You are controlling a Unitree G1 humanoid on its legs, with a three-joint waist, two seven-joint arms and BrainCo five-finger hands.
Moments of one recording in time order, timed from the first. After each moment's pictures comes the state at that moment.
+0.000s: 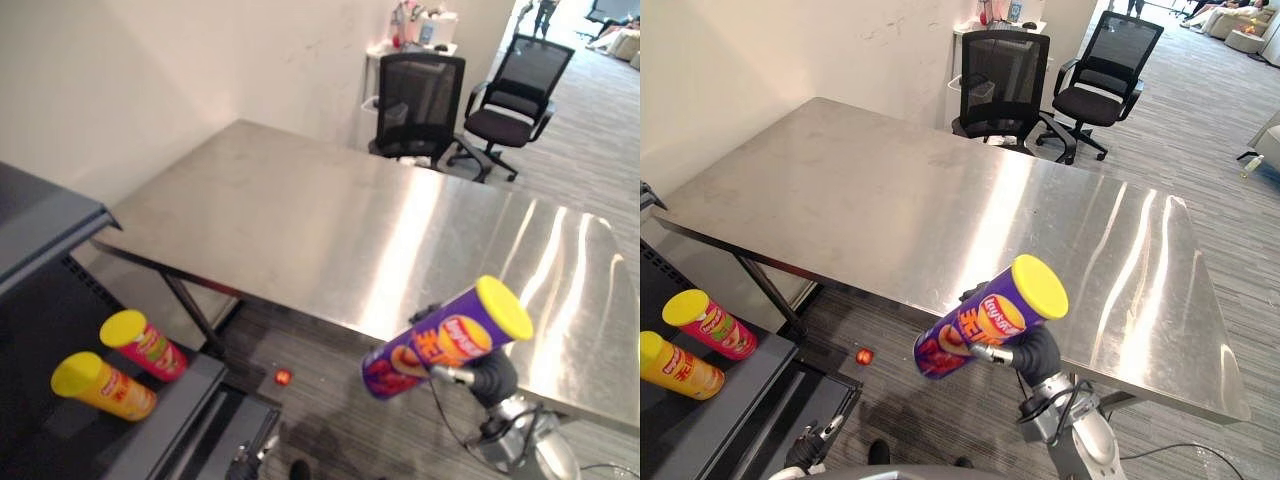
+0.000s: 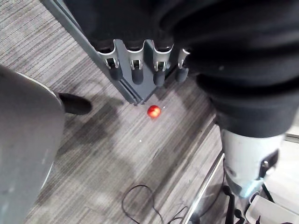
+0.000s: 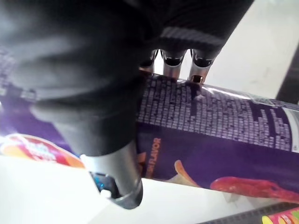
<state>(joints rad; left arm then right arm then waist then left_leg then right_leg) 0.19 0.08 0.20 0.98 -0.21 -0.16 -0.01 0.51 -0.22 0.17 -0.51 0.56 -0.07 0.39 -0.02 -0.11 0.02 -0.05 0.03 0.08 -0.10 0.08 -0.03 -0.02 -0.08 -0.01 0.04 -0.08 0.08</state>
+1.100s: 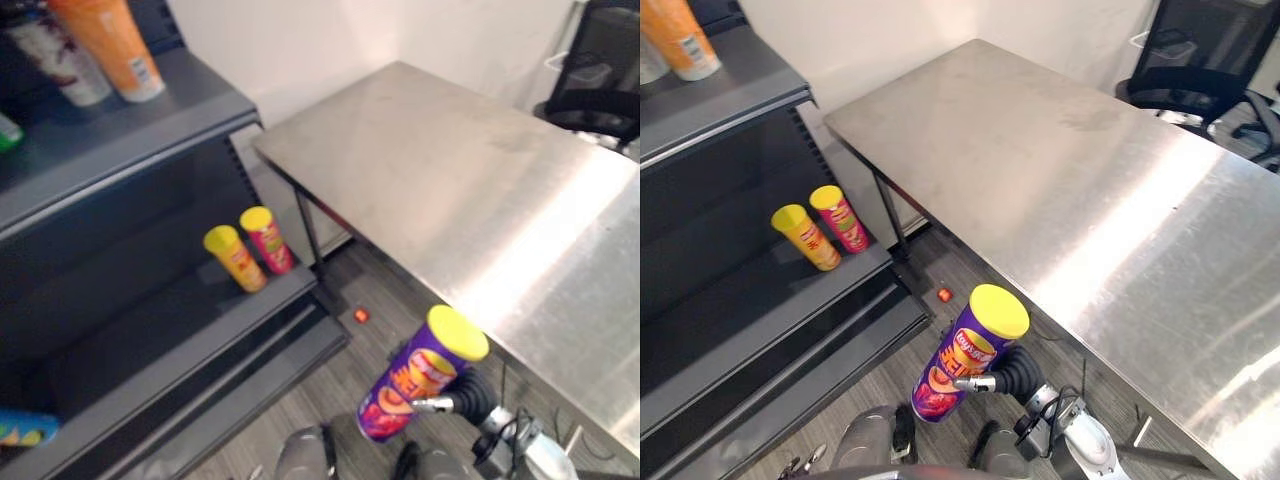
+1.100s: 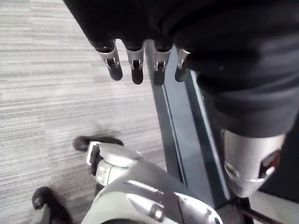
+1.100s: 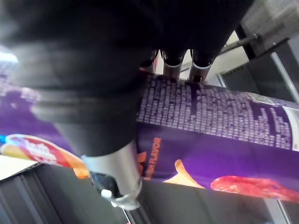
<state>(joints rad) 0.27 0.07 0.32 1.00 -0.25 -0.14 -0.01 0.51 -0.34 0.26 -0.42 0.51 -0.06 0.43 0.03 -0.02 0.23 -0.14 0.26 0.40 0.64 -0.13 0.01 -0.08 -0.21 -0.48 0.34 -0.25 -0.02</state>
